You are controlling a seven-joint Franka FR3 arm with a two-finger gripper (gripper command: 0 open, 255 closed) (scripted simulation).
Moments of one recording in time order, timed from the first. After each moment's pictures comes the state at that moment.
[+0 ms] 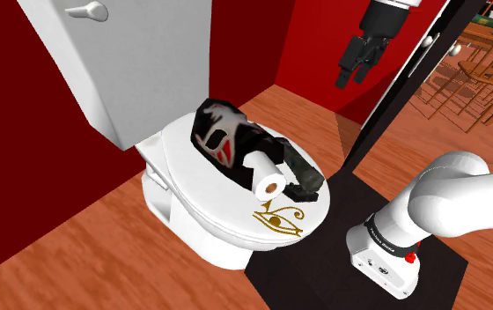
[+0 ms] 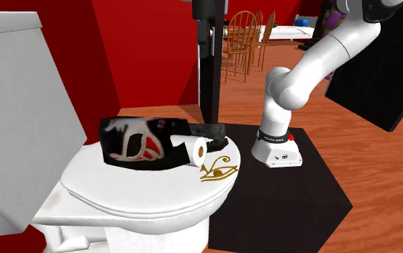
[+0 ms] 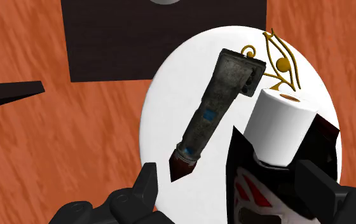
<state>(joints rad) 0.02 -0.78 0.00 -2.33 0.11 1.53 0.01</state>
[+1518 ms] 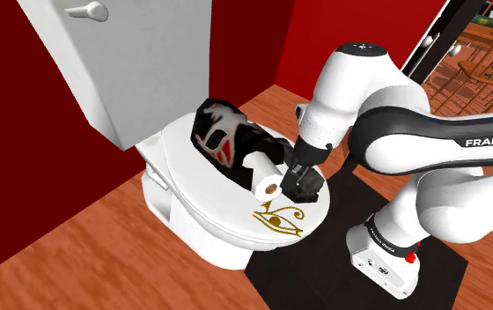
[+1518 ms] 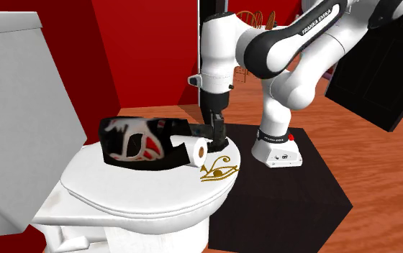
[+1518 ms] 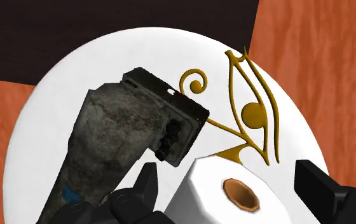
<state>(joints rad) 0.25 -0.75 0.42 -2.83 0.34 2.09 0.20</state>
